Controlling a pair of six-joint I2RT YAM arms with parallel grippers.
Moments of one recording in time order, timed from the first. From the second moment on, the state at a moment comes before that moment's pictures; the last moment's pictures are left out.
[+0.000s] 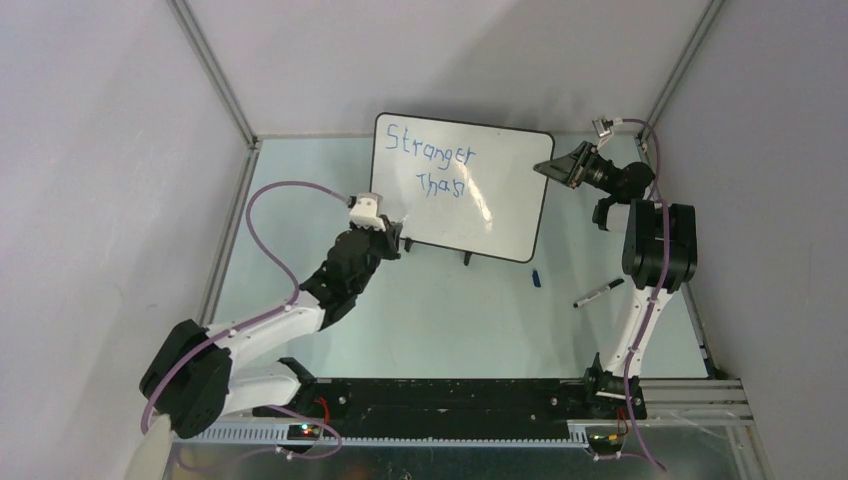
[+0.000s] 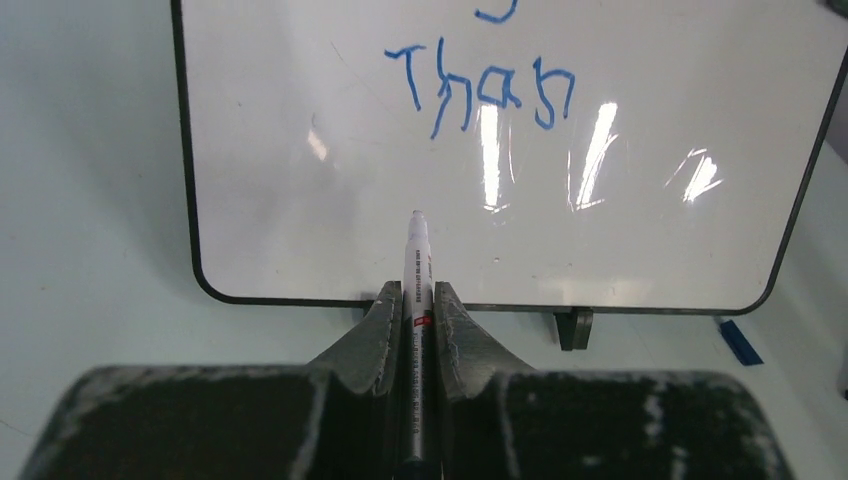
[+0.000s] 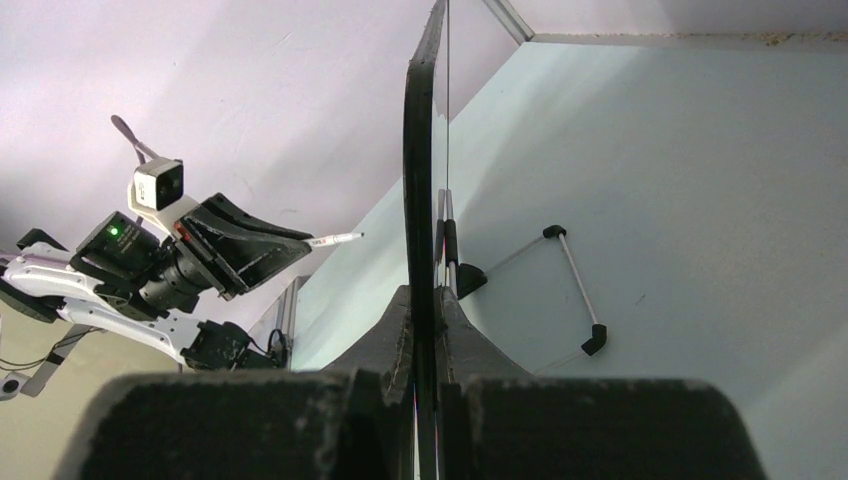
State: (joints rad) left arm -0.67 1.18 0.54 0.45 -0.31 -0.29; right arm -0.16 2.09 1.17 1.46 -1.24 1.25
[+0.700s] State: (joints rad) left arm -0.67 1.29 0.49 0.71 -0.29 -0.28; right arm -0.16 2.09 1.17 1.46 -1.24 1.24
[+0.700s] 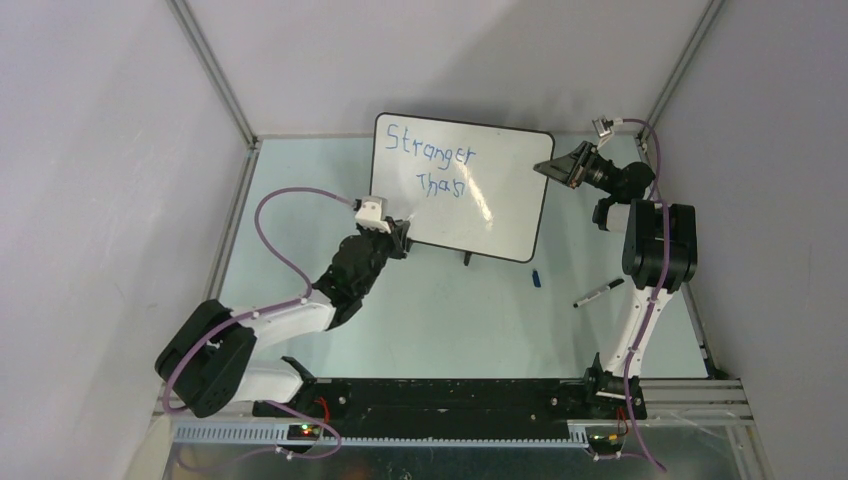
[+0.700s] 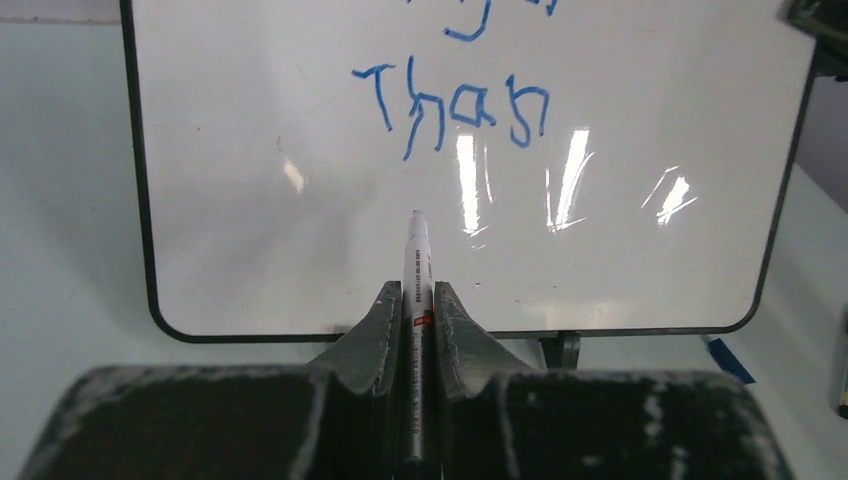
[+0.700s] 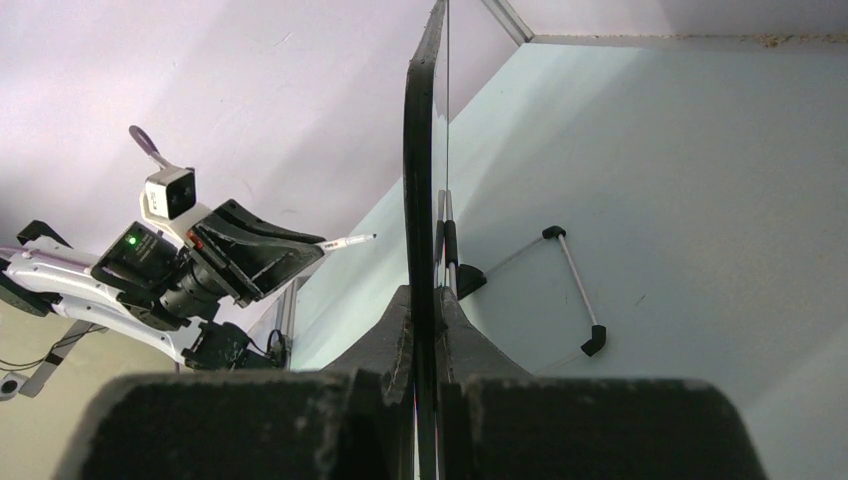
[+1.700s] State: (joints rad) left arm -0.71 1.42 0.58 0.74 -0.22 -0.27; right arm -0.17 2.07 1.13 1.46 -1.23 1.23
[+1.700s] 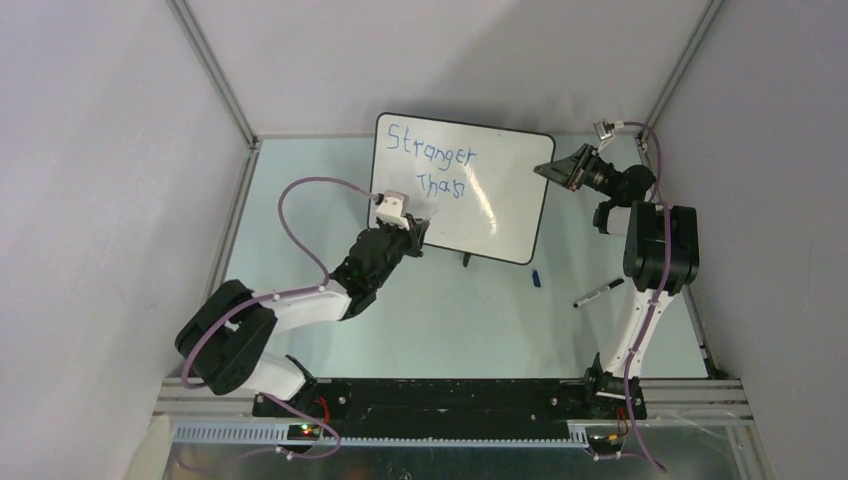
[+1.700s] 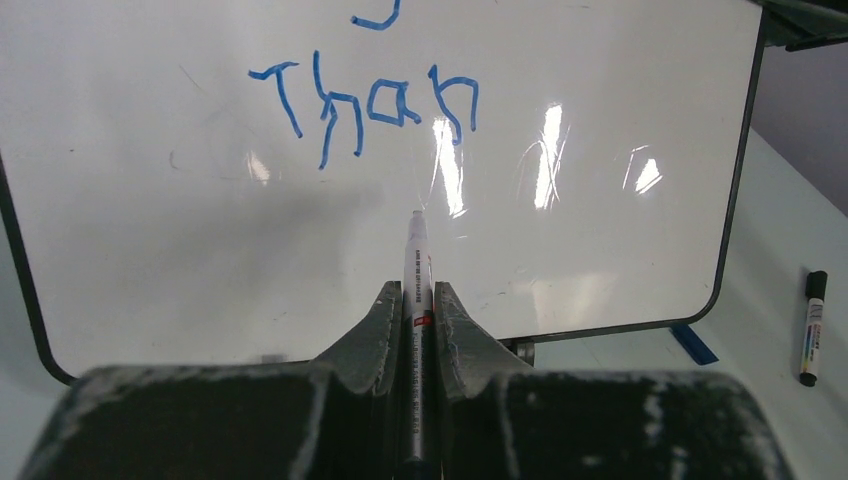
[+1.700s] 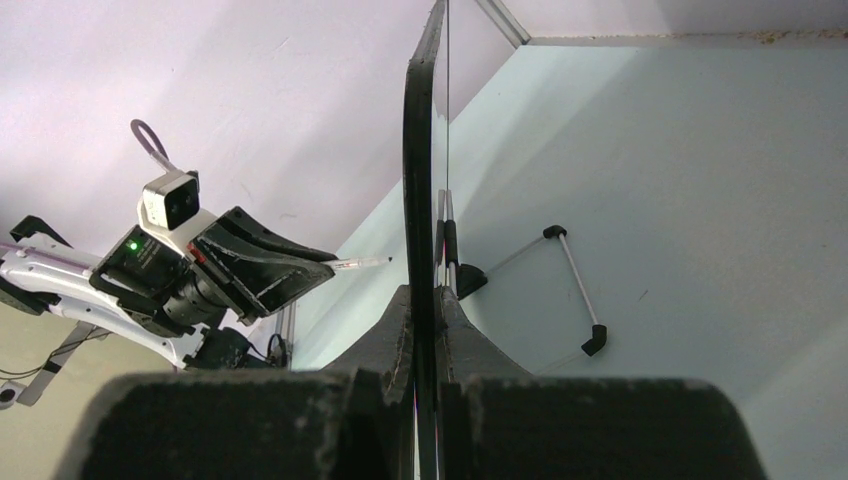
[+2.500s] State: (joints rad) left arm -0.74 1.54 0.74 0.63 -0.20 -0.27; right arm -0.17 2.07 1.13 1.46 -1.23 1.23
